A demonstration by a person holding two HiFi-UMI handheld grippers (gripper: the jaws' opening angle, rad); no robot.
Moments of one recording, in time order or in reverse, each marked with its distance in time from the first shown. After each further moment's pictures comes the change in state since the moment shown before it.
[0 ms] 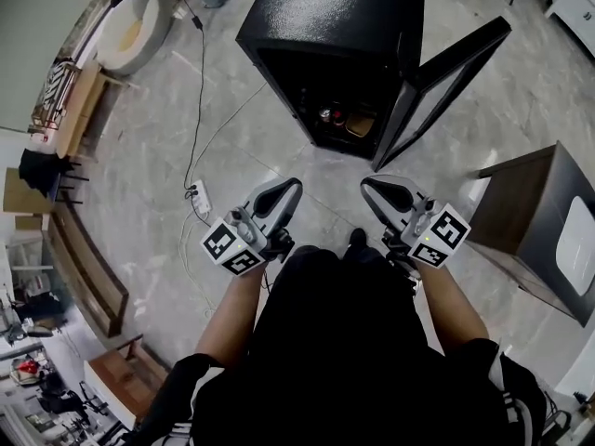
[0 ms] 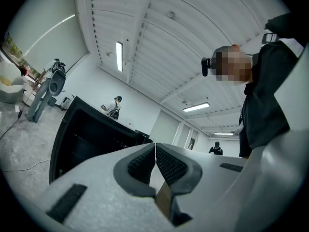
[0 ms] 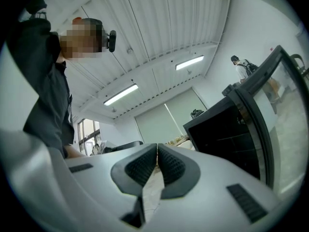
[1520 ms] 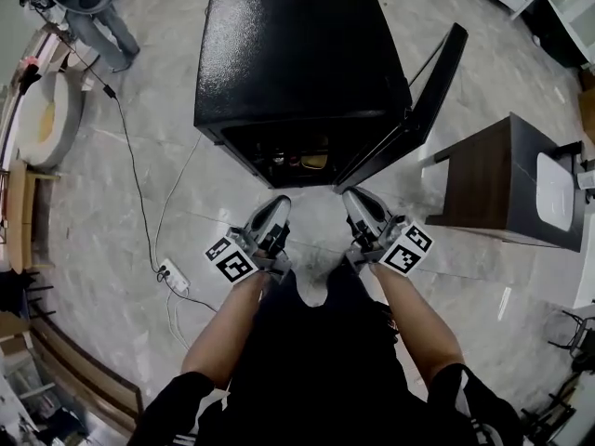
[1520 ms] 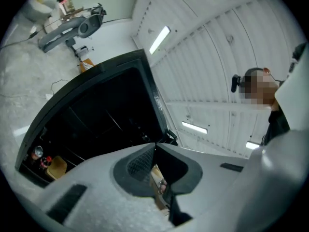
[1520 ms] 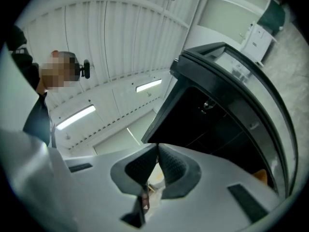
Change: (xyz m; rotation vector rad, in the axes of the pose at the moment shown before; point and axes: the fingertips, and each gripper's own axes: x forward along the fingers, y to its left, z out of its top) left arm 0.057 0.171 -0.048 -0.544 0.087 -0.160; right arm 0.064 -0.117 -0.022 0.219 -0.323 -0.481
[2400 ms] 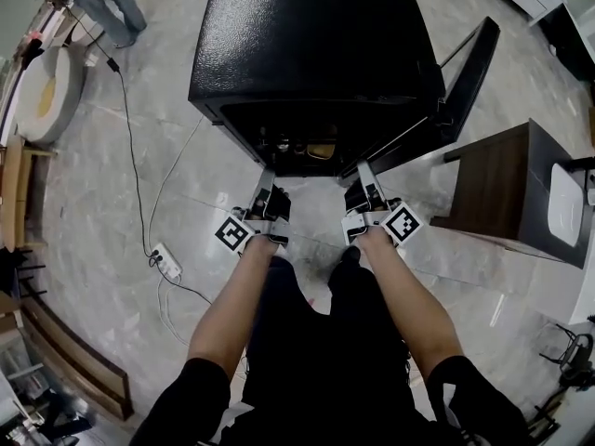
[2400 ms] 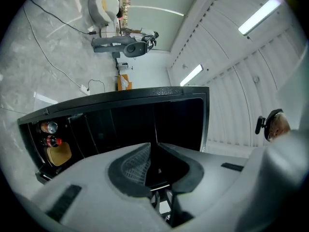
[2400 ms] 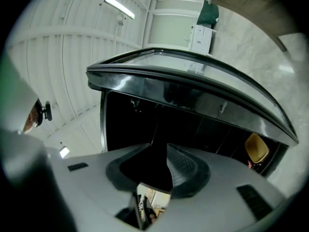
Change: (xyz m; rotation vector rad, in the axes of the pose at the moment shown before) left arm -0.011 0.125 0.007 -0.349 -0.389 0.100; right arm 0.010 -0.140 -0.050 0.432 -0.220 -0.200
